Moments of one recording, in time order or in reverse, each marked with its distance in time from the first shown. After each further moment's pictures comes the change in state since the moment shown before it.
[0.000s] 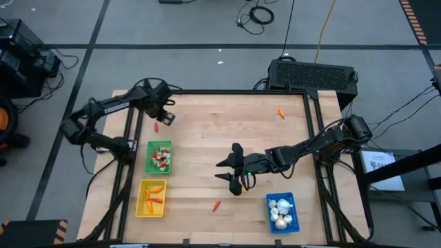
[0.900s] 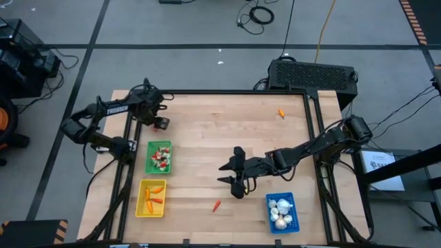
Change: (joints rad) left arm 0.165 0.020 -0.236 0.191 0.081 -0.049; right arm 0.031 0.000 0.000 -0.064 -0.002 0.052
